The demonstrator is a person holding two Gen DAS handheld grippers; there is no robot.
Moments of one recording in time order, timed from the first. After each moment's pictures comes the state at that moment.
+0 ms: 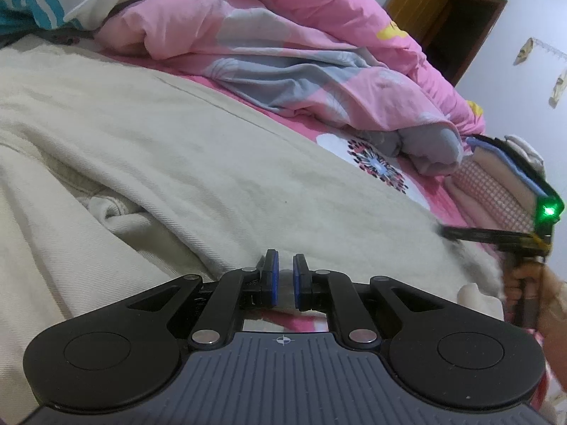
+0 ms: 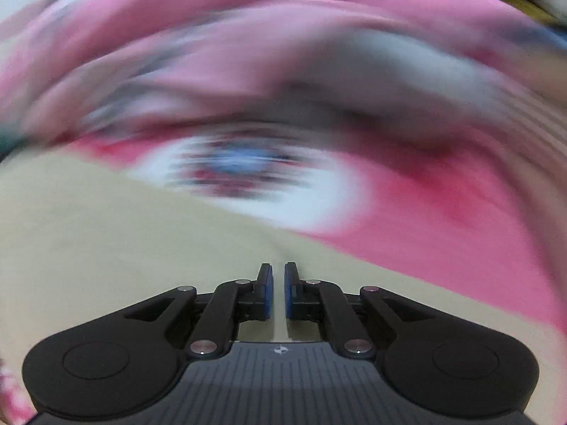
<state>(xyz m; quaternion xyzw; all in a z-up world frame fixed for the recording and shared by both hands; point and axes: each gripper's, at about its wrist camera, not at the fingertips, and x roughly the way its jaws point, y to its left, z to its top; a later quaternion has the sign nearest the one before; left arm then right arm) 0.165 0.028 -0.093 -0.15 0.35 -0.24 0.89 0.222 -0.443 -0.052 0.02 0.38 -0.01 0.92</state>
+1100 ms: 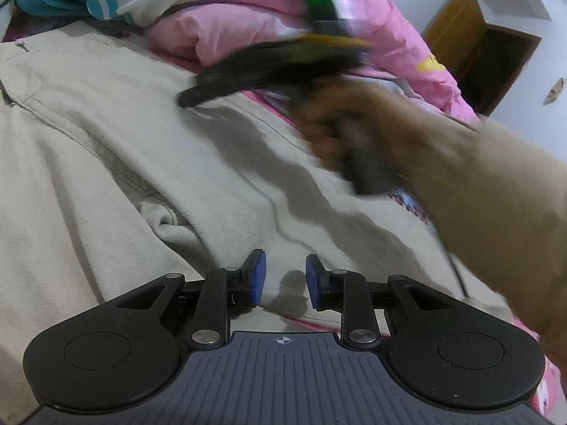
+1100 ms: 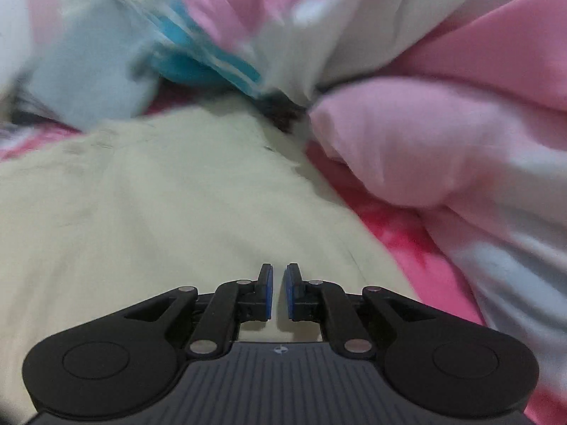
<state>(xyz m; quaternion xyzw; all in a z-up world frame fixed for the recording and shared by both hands) 0.165 0.051 -0.096 -0.21 0.35 -0.18 0.90 0.407 -0.004 -0.059 -0.21 0.35 0.40 0.82</state>
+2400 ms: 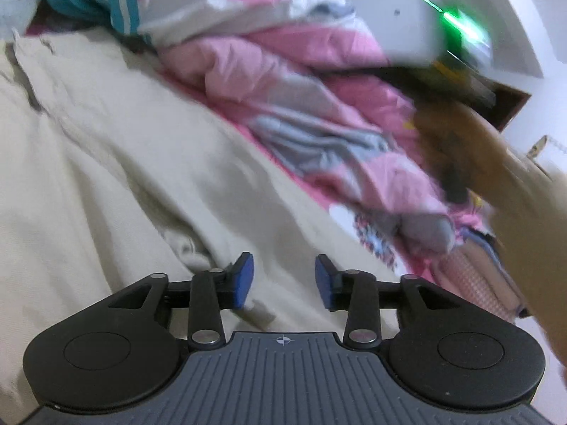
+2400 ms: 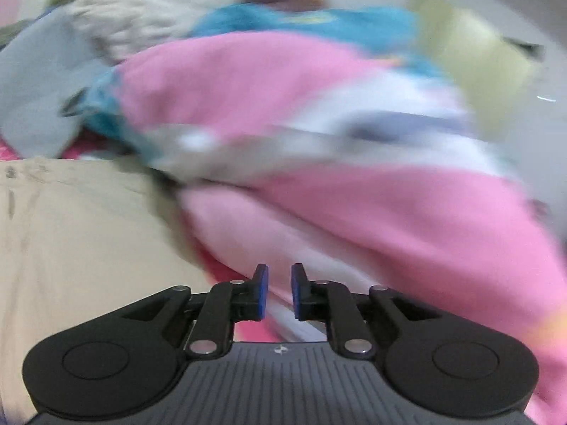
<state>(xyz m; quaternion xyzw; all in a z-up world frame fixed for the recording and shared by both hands) 0.150 0.079 -0.080 -0.30 0.29 -0.19 0.89 0.342 -0.114 0.087 -0.29 0.23 0.23 0.90</state>
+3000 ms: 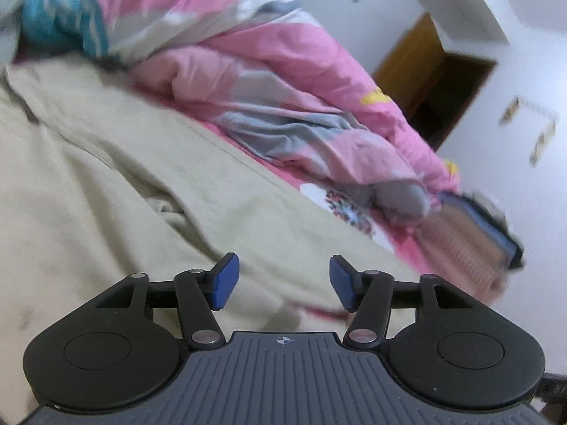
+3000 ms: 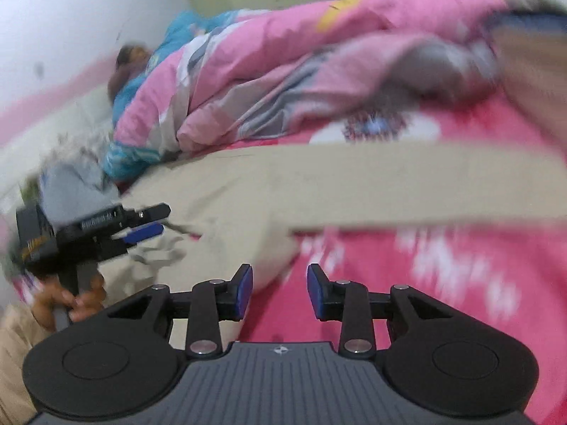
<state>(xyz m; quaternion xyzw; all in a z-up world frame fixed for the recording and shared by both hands) 0.077 0.066 -0.071 -0.21 0.26 -0.23 0.92 -0.004 -0.302 -0.009 0.17 0.33 0.16 0.92</state>
